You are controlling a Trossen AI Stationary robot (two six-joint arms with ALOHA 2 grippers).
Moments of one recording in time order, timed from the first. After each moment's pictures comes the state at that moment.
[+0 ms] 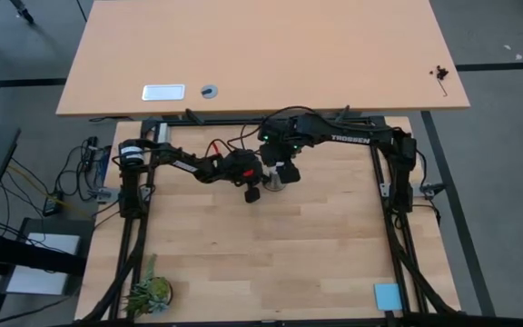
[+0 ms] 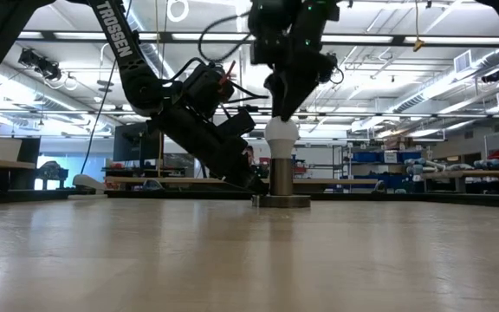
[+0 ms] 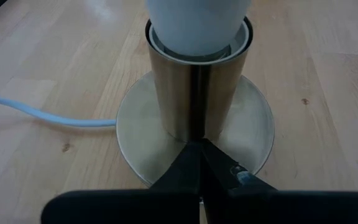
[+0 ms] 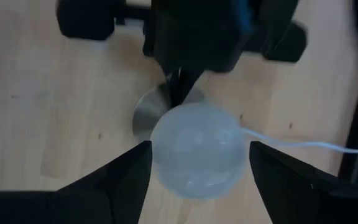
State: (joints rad) left arm 0.29 1.92 0.85 0.47 0.11 0.10; right arm -0.26 1.92 1.76 -1.08 -0.03 -0.49
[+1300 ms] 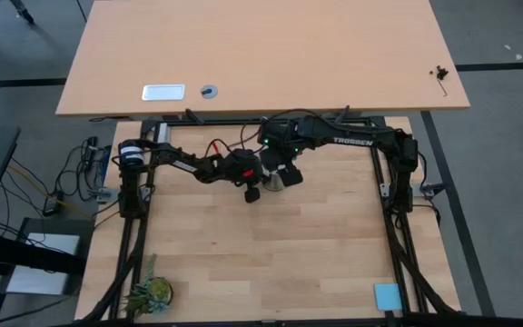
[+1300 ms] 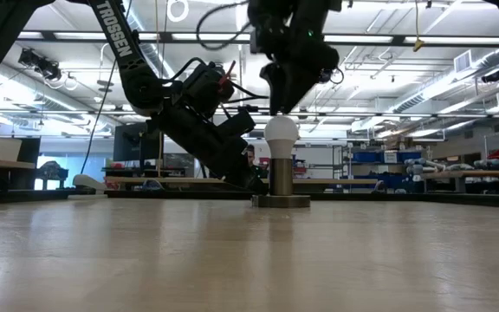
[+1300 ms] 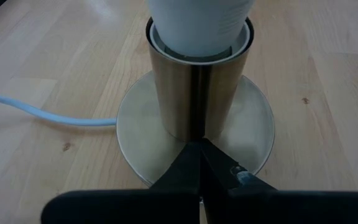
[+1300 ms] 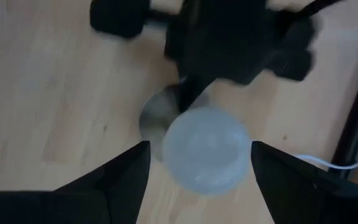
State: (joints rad) left arm 0.29 1.92 0.85 0.47 0.11 0.10; right arm -0.24 1.90 1.78 -1.10 -0.01 -0.57
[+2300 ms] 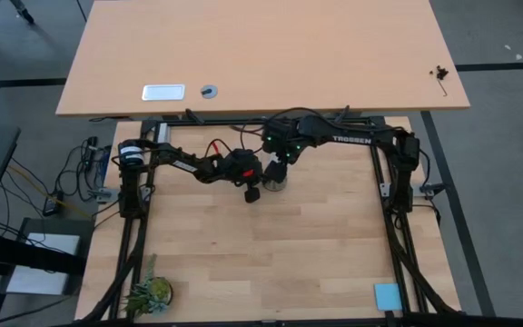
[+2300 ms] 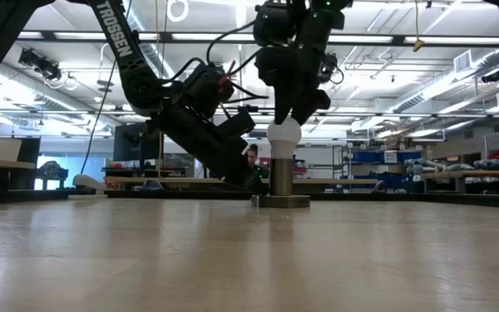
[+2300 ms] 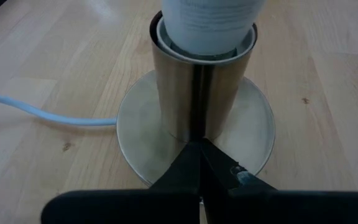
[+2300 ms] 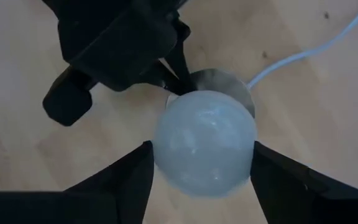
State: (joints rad) left arm 0.29 1.92 0.85 0.47 0.11 0.10; right arm -0.27 1.90 1.67 -1.04 -0.11 0.31
